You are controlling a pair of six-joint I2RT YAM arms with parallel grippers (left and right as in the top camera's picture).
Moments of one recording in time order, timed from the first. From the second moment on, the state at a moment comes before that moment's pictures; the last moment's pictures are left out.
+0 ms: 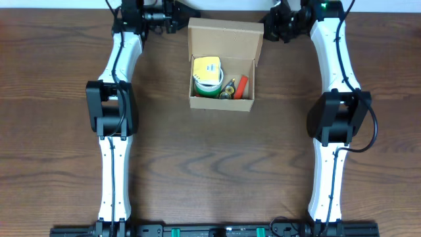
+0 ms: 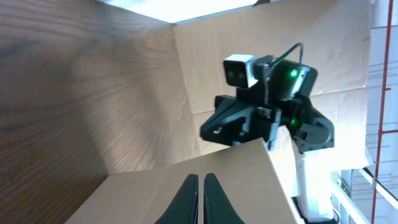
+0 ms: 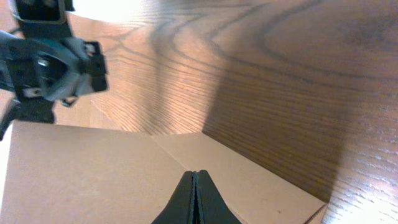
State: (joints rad) left arm -0.05 2.71 2.42 0.02 1.42 -1.04; right arm 0.04 2.52 2.51 -1.09 -0.84 0.26
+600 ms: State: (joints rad) left arm -0.01 2.71 2.44 0.25 1.49 -1.20; right arm 0.13 2.40 2.51 -1.23 -0.67 0.22
